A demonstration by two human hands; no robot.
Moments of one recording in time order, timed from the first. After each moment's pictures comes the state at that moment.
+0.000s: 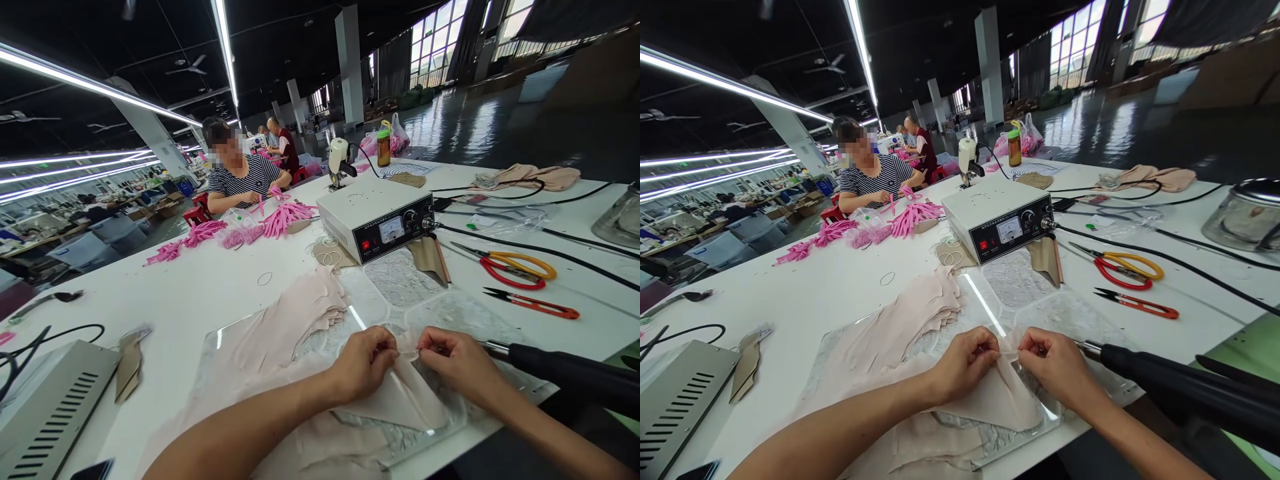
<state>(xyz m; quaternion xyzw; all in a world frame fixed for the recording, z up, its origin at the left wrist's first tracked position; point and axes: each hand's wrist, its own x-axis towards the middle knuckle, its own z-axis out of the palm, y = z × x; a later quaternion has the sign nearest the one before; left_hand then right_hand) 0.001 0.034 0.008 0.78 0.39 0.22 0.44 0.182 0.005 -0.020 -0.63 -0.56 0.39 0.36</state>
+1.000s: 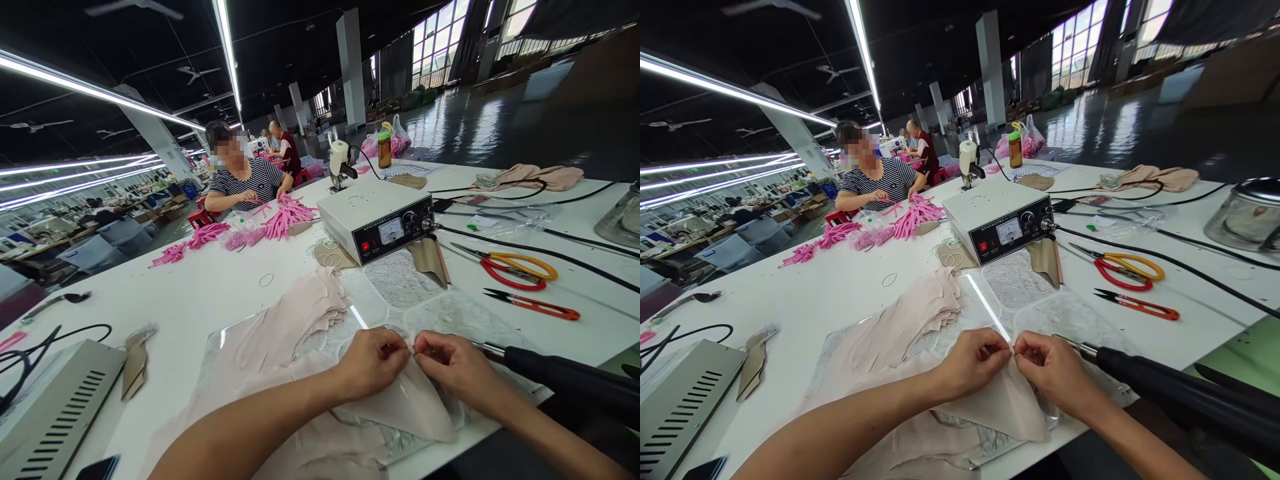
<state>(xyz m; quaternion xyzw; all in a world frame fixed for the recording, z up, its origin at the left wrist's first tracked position) 0.017 0.035 0.001 0.79 0.39 0.22 0.41 0.183 -0.003 -0.024 -0.56 -0.58 0.46 0.38</state>
